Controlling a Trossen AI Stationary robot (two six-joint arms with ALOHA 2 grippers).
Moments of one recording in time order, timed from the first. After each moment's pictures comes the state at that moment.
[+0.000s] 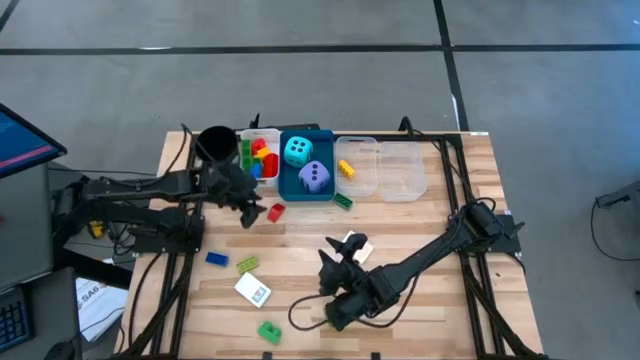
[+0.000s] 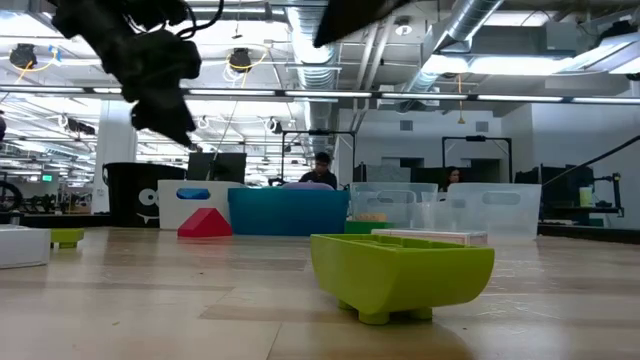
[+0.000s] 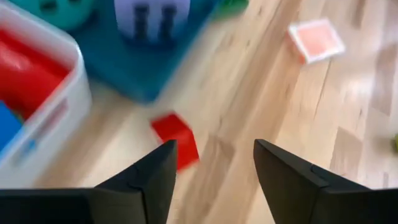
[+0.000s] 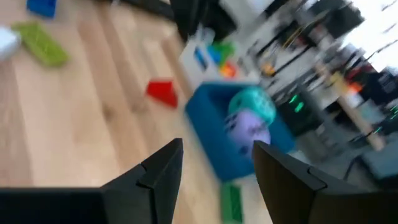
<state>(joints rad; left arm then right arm) 0.23 0.93 0.62 -0.52 0.01 -0.34 0.54 2.04 1.67 -0.79 1.19 0.44</state>
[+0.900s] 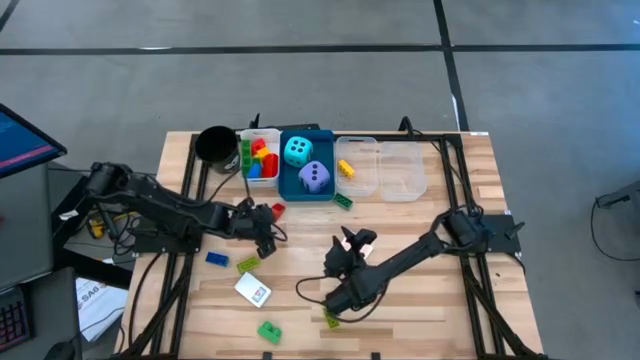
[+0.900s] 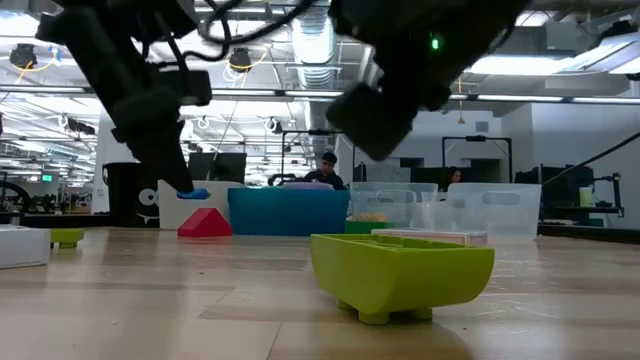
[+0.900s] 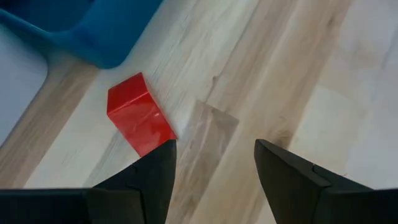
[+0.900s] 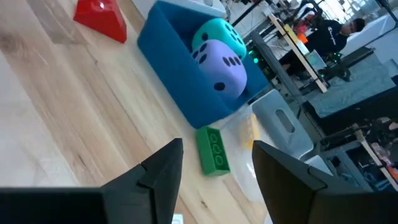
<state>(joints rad) -0.20 1.32 0.62 -0.38 -0.42 -0.56 0.48 2.22 1.66 -1.22 1.22 1.03</state>
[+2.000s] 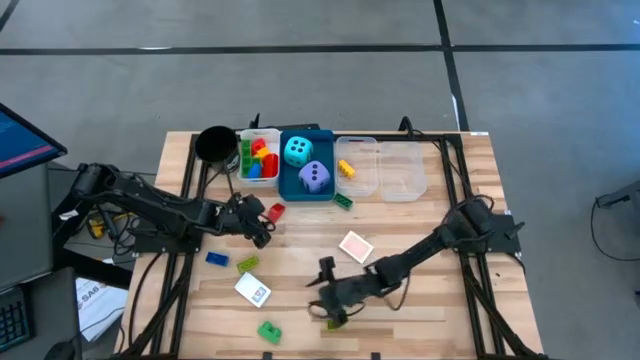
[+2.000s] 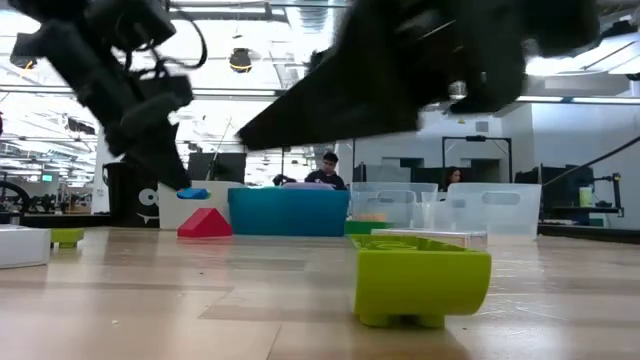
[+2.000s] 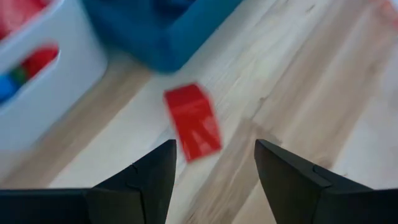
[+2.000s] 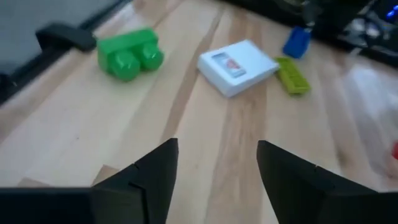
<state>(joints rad) -0.16 1.17 0.48 -0.30 -0.53 -0.67 0.47 2.04 1.15 0.35 0.33 -0.09</state>
